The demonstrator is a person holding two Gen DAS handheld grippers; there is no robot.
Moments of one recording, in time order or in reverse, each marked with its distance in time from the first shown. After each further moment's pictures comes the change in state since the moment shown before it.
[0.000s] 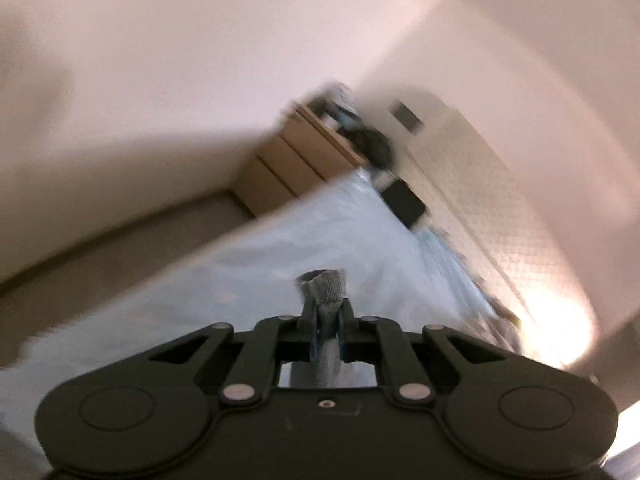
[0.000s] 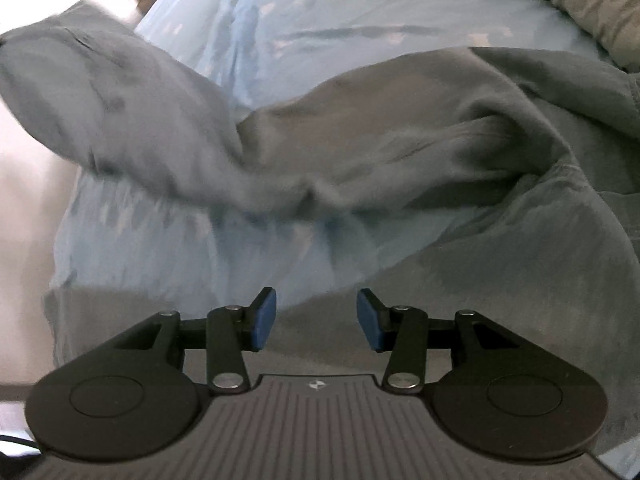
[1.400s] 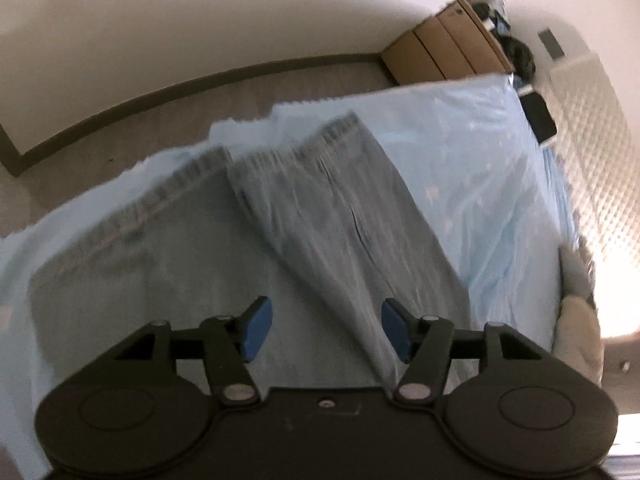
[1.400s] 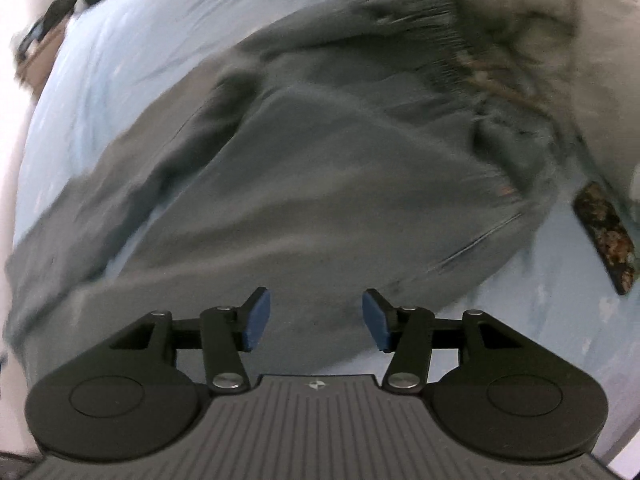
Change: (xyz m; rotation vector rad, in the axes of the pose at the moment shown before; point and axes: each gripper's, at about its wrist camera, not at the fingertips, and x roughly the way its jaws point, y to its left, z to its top) left arm -0.098 0.148 -0.118 -0.185 0.409 0.239; right arm -0.104 -0.156 -0.108 0.409 -0.151 -0.196
